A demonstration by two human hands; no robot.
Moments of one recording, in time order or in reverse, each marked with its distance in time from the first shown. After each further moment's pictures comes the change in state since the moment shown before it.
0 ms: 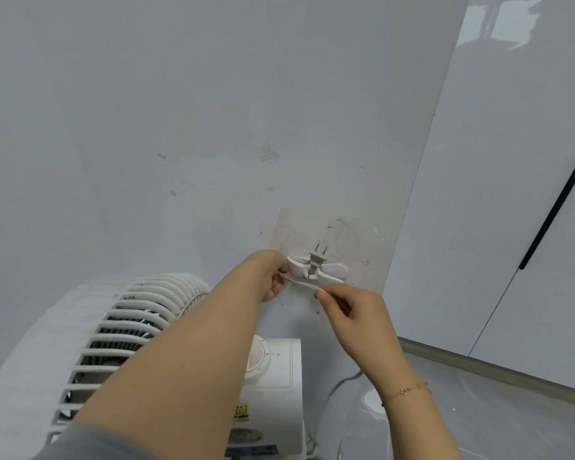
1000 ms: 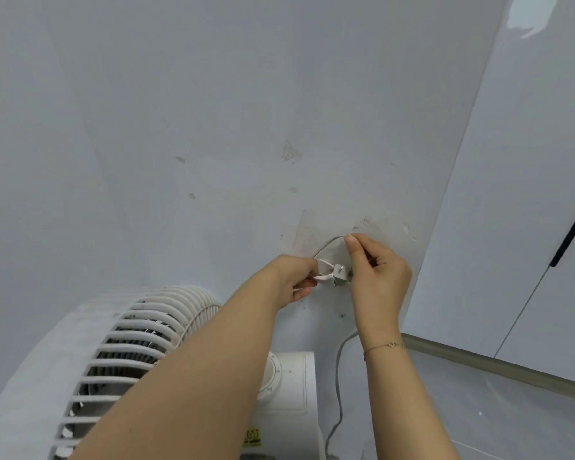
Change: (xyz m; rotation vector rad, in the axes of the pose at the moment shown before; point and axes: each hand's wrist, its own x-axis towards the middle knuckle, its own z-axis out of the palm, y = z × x) left_hand 0.005 -0.005 -0.001 0.047 -0.060 0.154; right_hand 0.052 -0.022 0.032 0.412 0.556 0.115
